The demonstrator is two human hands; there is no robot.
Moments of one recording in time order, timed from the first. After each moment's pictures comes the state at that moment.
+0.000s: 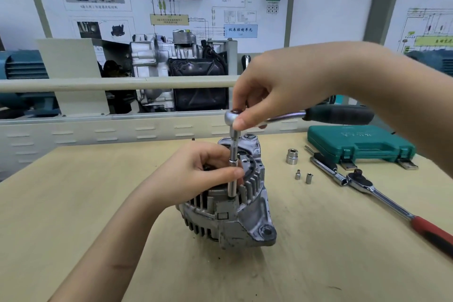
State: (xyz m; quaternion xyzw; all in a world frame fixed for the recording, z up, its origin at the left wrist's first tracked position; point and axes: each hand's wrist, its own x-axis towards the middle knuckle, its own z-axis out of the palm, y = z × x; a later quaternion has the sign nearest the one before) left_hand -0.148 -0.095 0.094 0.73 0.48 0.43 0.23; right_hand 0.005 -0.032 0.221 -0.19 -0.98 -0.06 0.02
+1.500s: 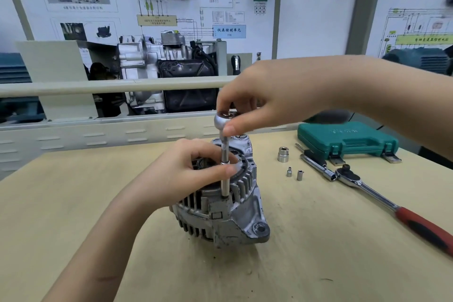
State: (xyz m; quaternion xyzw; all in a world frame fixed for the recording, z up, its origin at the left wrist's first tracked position) left_hand -0.144 -0.105 0.107 0.73 0.53 0.41 0.14; right_hand 0.009 -0.044 0.212 -0.18 -0.98 -0.09 0.04
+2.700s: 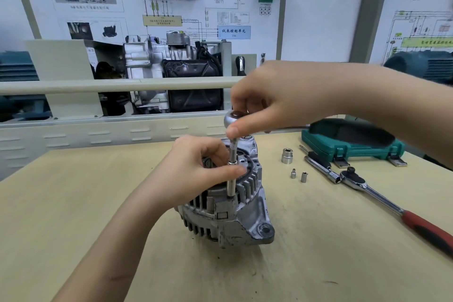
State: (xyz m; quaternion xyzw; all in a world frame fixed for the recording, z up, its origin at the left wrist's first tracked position) left_hand -0.139 -0.101 0.102 0.72 0.54 0.44 0.09; right_hand 0.008 -0.046 0.206 -0.18 -0.98 -0.09 0.09
